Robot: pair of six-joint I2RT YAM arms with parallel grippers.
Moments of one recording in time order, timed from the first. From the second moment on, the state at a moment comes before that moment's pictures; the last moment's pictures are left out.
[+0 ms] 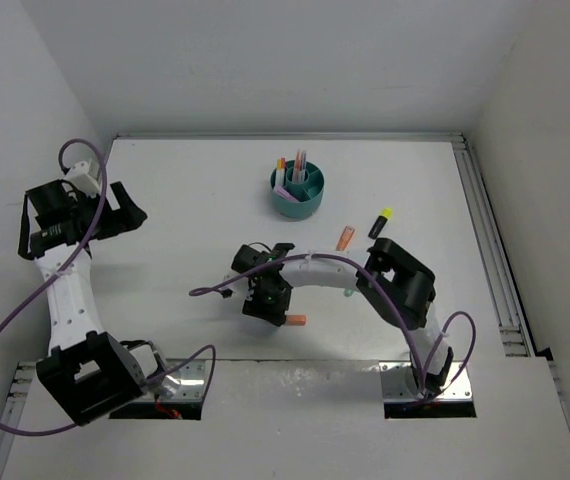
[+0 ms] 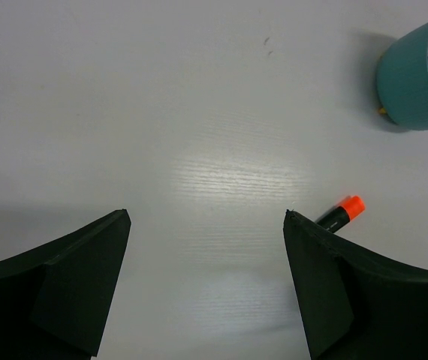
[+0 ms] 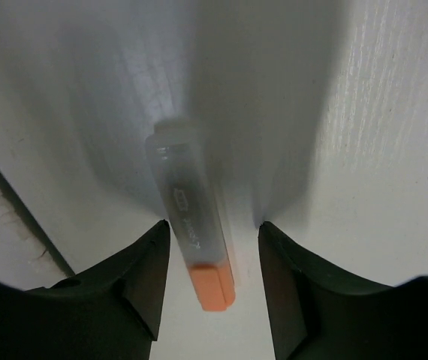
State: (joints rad) left arm 0.50 1.13 1.04 -0.60 0.53 0.02; right arm 1.06 2.03 1.36 -0.73 -0.14 -0.31
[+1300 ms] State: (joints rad) left arm -0.11 1.17 0.91 0.26 0.81 -0.40; right arm 0.41 1.88 1.80 -0.43 -0.37 0.89
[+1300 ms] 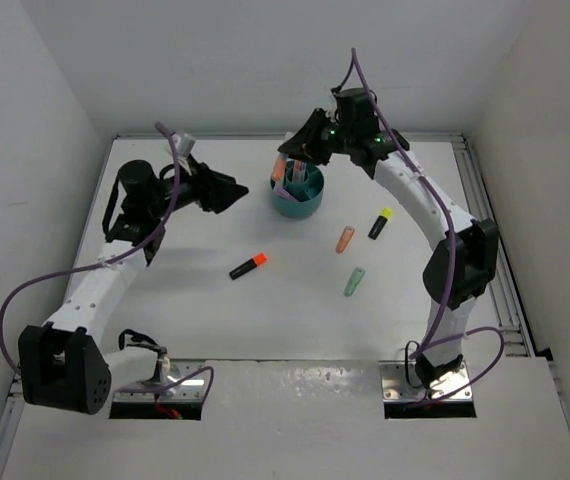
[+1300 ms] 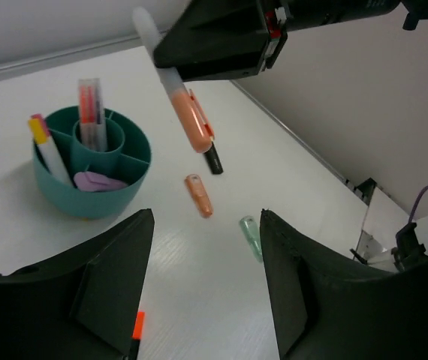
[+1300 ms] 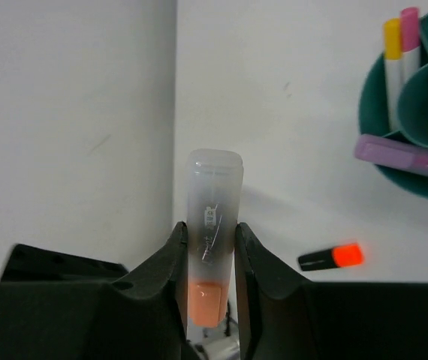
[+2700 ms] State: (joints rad) left arm -0.42 1.47 1.10 0.40 0.36 -0.63; right arm 0.41 1.88 1.88 -0.70 -0.21 1.31
